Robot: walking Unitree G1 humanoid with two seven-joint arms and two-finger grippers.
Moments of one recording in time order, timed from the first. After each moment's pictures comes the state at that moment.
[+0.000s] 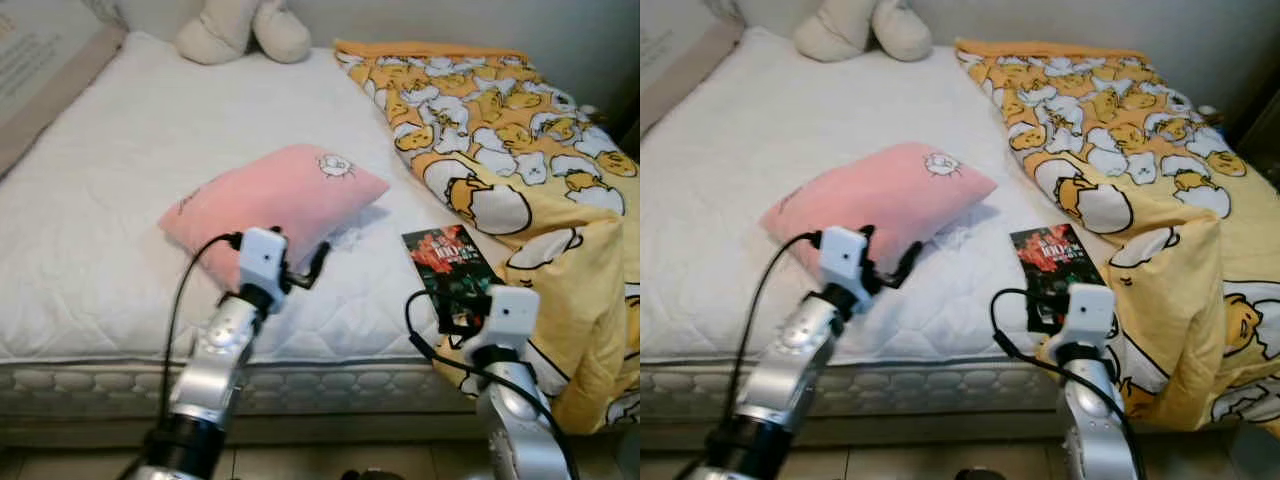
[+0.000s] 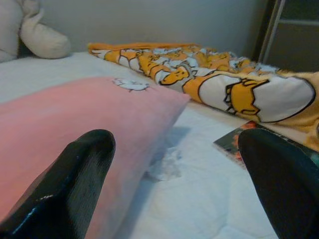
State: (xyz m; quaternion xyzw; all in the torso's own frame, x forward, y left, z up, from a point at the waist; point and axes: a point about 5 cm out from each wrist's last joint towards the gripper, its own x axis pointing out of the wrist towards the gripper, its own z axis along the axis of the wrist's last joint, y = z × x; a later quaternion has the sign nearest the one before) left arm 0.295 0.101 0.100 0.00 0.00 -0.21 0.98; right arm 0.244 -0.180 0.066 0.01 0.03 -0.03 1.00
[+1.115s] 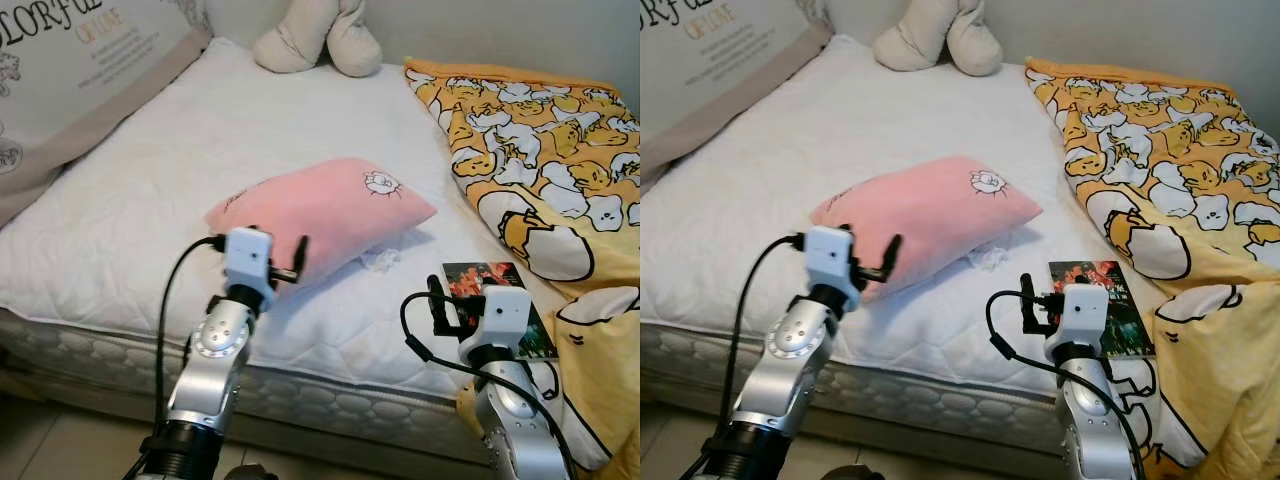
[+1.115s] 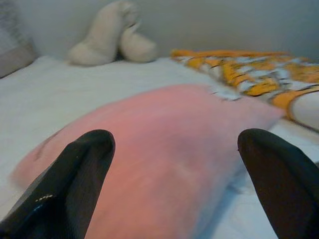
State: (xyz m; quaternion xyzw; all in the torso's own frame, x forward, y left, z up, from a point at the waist) left arm 0.294 0.108 0.106 0.02 -0.02 -0.15 0.99; right arm 0.246 -0.176 0.062 0.01 0.04 -0.01 1.00
